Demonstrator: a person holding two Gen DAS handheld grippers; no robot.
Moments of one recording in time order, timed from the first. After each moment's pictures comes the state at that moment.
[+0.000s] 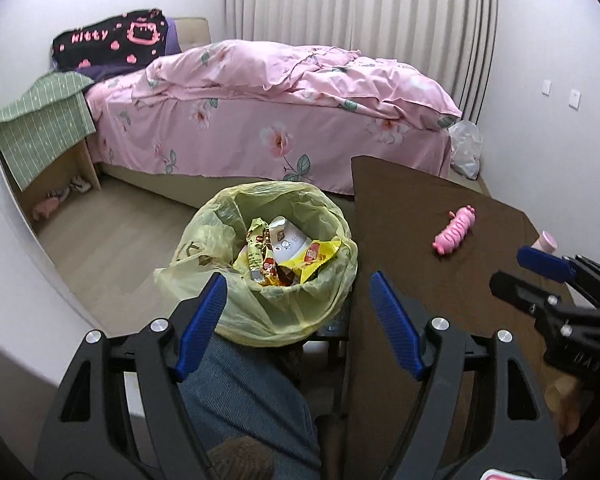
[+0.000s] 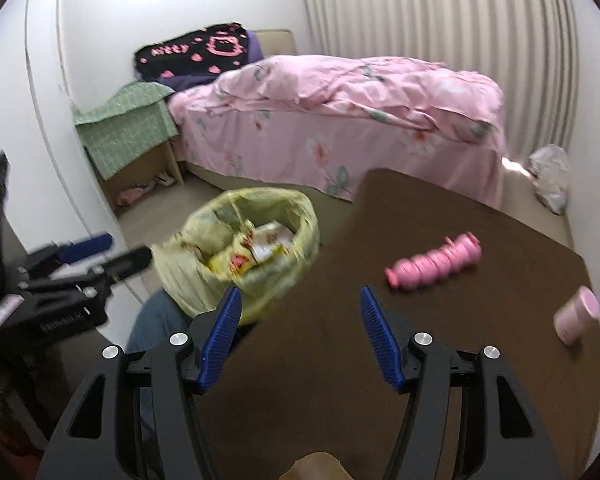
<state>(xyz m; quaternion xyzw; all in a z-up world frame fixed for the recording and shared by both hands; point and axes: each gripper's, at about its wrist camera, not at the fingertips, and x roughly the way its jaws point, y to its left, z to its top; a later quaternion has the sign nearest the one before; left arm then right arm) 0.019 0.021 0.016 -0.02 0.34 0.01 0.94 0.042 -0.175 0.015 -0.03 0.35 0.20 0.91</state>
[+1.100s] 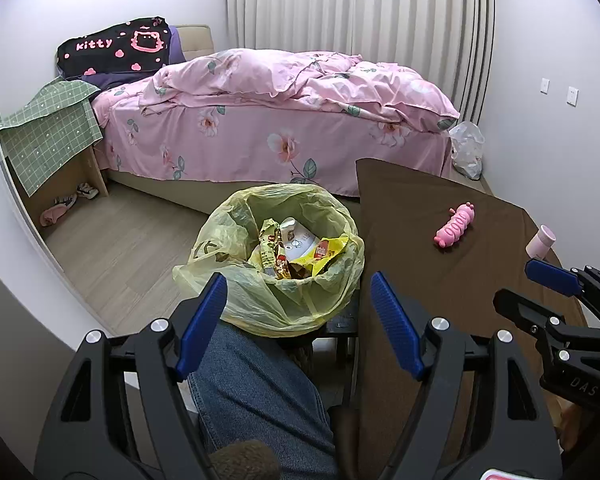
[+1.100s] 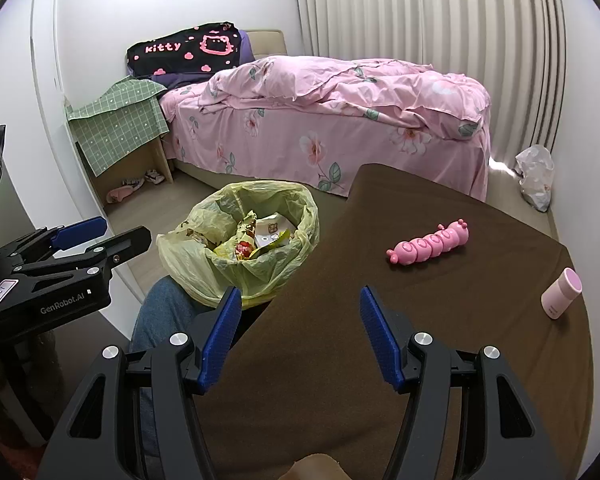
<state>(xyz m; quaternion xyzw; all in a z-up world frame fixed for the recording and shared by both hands) 0.001 0.027 0.021 -0.02 0.33 0.02 0.94 0.014 -0.160 0.019 -0.04 0.34 0.19 0.92</state>
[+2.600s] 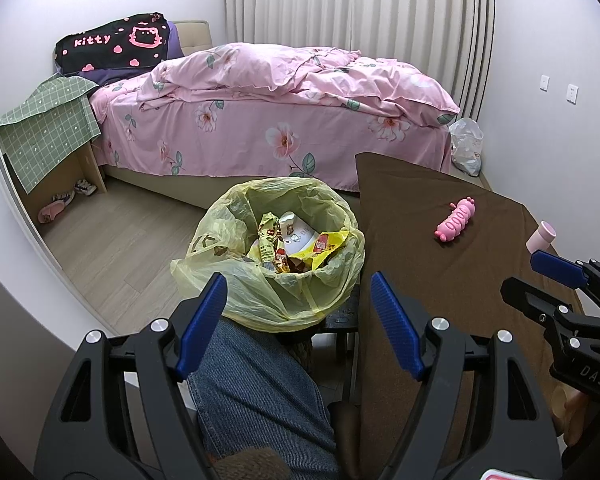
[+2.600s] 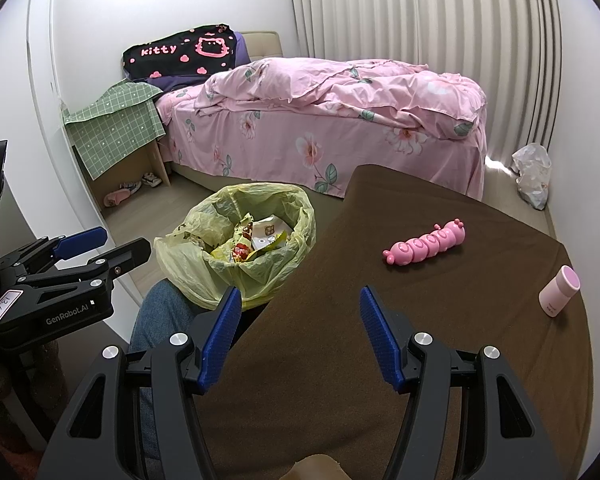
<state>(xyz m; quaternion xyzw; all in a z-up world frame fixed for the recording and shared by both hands) 0.006 0.030 0.014 -0.02 0.34 0.01 0.94 0.012 -0.159 0.020 -0.04 0.34 0.18 0.92</state>
